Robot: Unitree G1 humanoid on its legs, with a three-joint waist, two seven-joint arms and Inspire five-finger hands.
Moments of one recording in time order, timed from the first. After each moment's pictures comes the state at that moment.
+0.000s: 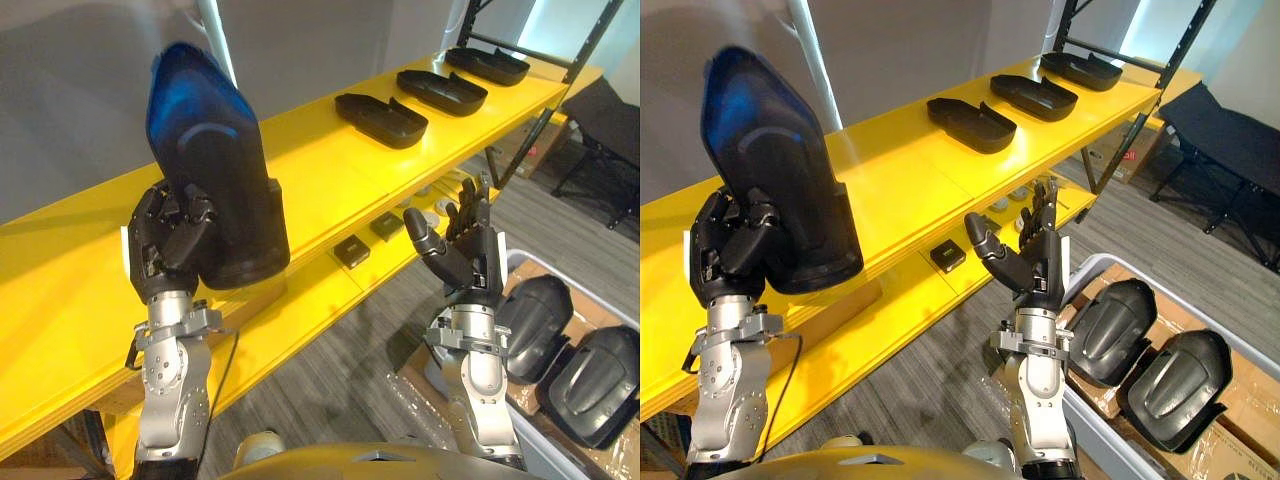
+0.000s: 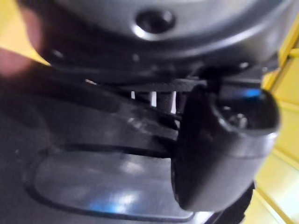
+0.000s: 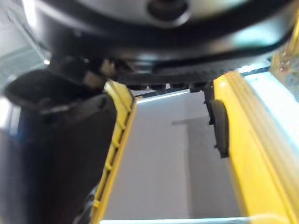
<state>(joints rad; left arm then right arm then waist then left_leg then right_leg) 0.17 0.13 0.05 -0.35 -0.43 -0.24 0.26 0.22 -0.09 0.06 -0.07 0.15 -0.46 -0.13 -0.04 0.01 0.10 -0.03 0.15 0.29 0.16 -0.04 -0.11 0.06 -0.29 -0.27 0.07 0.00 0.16</state>
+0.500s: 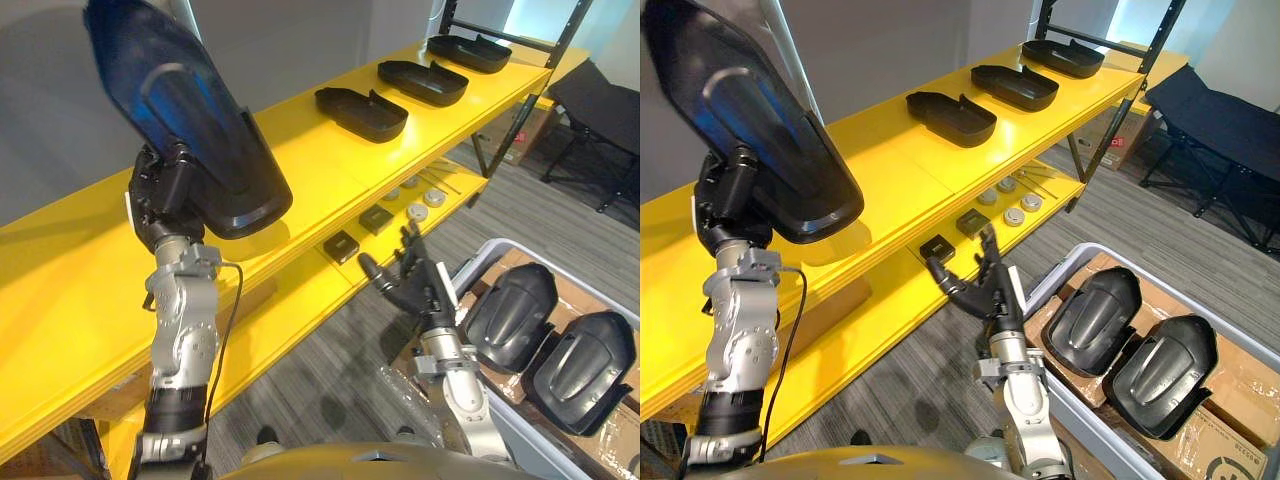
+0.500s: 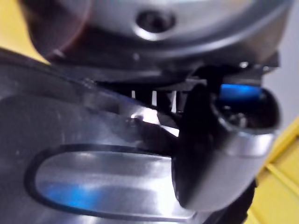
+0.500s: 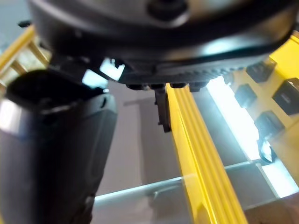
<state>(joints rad) -0.20 0.18 0.11 -0.11 -0.75 -0.12 0.45 0.26 -0.11 0.26 0.02 0.20 -0.34 -0.02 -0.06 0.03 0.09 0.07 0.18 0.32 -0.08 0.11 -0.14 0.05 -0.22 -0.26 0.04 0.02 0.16</state>
